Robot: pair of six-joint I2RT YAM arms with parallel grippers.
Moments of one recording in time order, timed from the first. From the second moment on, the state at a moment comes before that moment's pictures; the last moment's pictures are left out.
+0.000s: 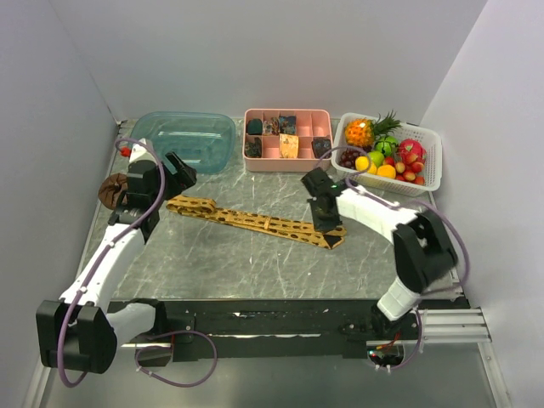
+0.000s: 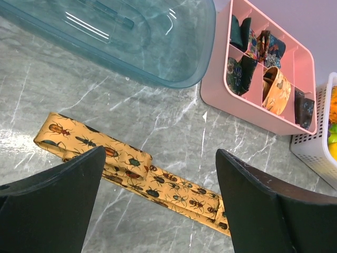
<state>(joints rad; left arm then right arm) -0.13 1.09 0.82 -0.11 -0.04 -0.60 0.53 1.59 1.09 -0.76 0.20 0.38</state>
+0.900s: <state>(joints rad) -0.37 1.28 0.78 0.03 0.06 -0.56 0.50 1.83 1.16 -0.86 0.23 0.40</state>
